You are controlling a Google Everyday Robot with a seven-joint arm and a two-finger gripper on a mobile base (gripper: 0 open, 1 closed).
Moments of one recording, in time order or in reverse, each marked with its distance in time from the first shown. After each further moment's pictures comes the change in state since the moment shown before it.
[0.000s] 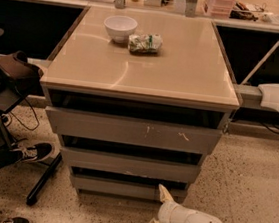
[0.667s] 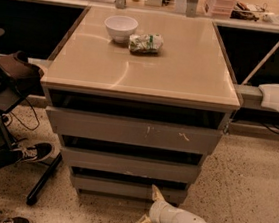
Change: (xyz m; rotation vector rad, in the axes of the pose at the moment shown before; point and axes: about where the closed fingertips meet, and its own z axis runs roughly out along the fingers) arm 0.029 -0.001 0.078 0.028 -0.037 0.067
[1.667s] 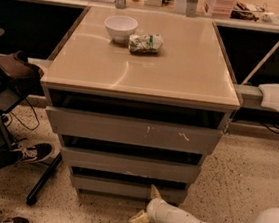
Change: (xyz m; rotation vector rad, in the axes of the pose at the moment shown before) arm 0.038 -0.019 0.060 0.041 0.002 0.110
